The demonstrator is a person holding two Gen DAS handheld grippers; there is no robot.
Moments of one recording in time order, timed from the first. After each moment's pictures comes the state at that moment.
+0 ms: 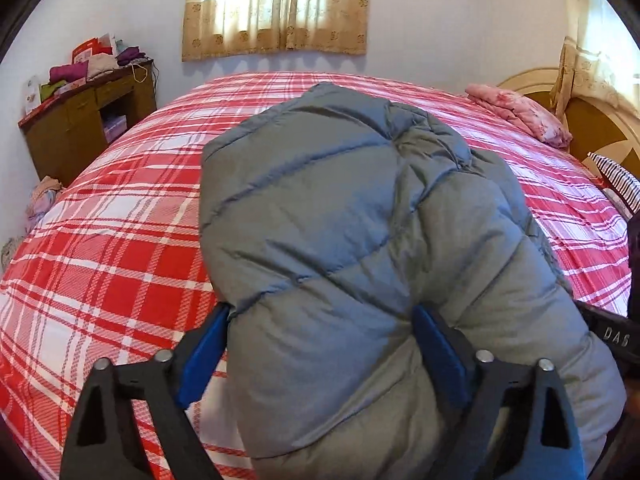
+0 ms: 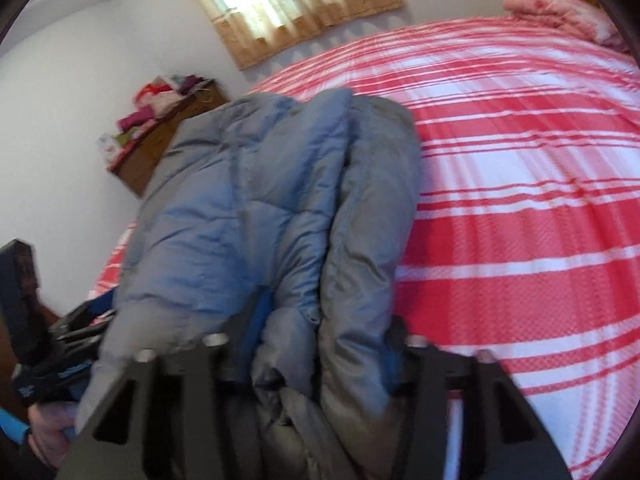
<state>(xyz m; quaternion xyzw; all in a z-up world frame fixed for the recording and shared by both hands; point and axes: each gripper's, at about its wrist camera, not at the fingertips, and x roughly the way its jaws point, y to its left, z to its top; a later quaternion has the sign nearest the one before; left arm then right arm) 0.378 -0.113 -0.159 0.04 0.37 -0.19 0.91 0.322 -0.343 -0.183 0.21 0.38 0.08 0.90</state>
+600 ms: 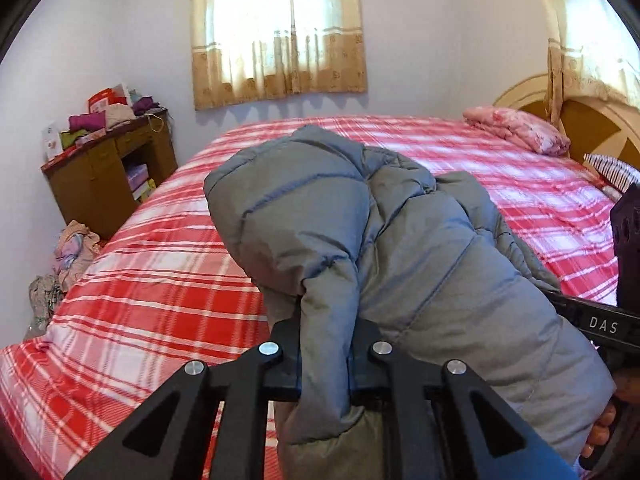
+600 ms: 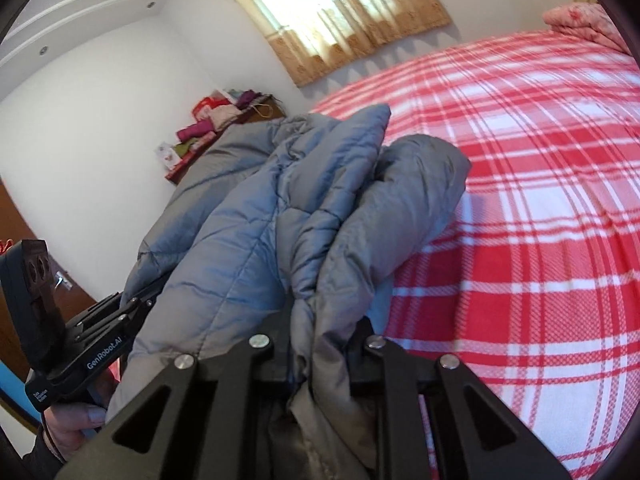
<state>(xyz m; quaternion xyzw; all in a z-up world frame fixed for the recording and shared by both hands) 0.327 -0.099 -0.092 0.07 0.29 -0.16 0.94 0.293 -0.327 -0.138 0.23 0.31 0.17 0.91</state>
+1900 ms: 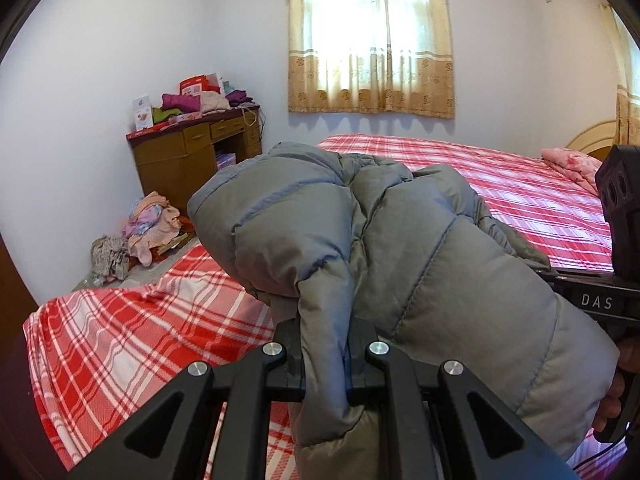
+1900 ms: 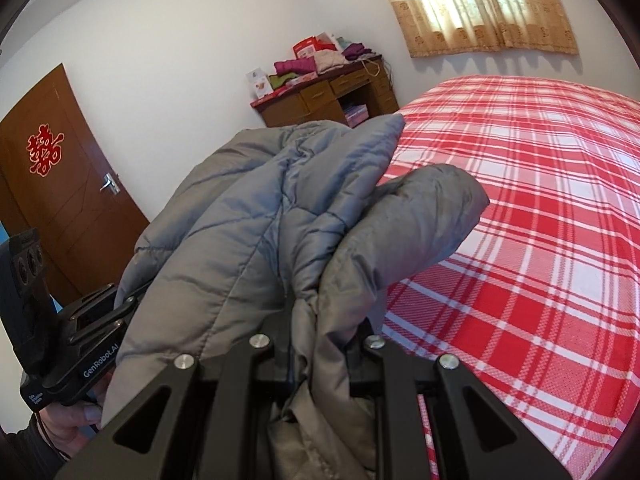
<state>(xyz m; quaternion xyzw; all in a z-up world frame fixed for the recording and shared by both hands) 0.282 0.055 -0.086 0.02 0.27 -0.02 0.96 0.368 -0.184 -0.122 0.10 0.34 0.32 0.88</state>
